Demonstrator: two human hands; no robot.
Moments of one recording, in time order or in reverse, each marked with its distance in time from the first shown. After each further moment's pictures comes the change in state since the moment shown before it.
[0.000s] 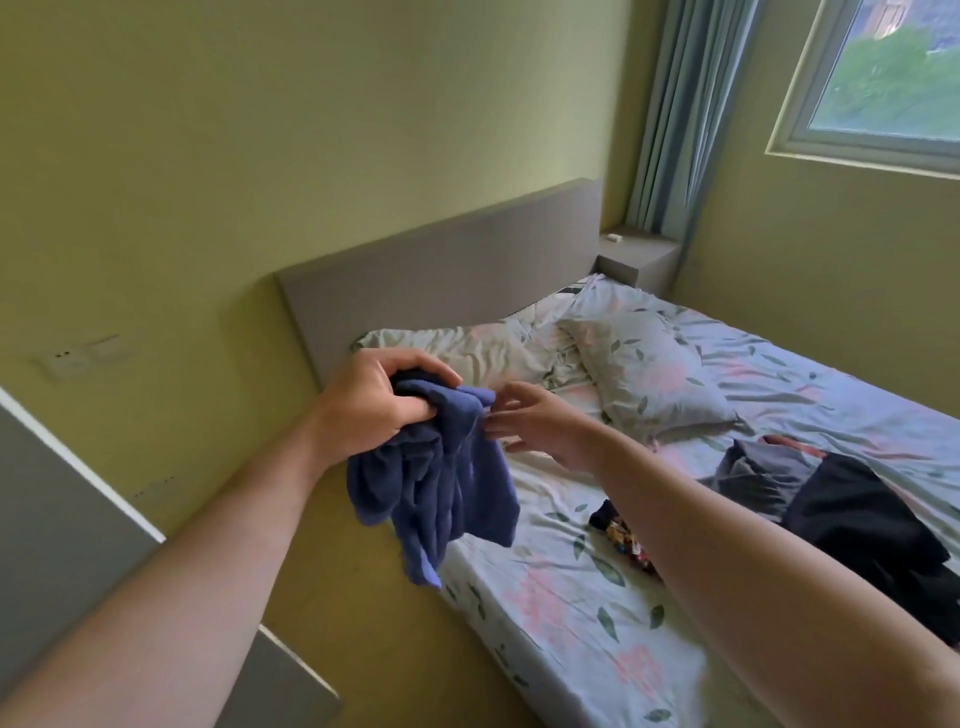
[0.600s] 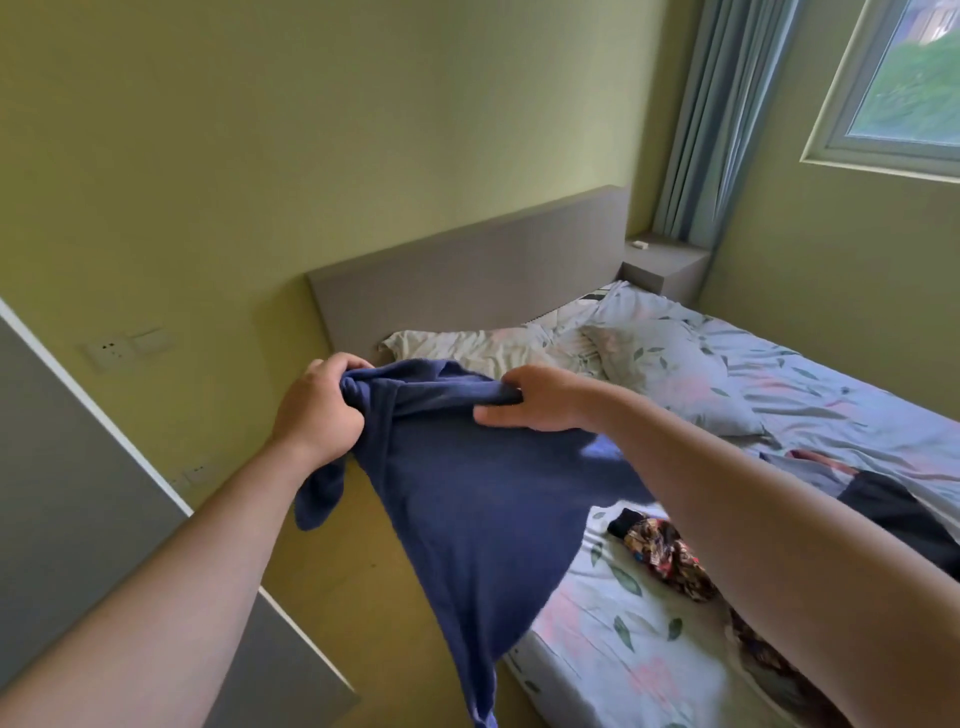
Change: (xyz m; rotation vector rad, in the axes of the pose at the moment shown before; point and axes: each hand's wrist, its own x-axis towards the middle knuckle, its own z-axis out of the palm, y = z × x) left_hand -0.021 -0.064 -0.040 0.435 0.403 -0.315; right_hand -0.005 -0.063 -0.003 -0.833 -0.072 -0.128
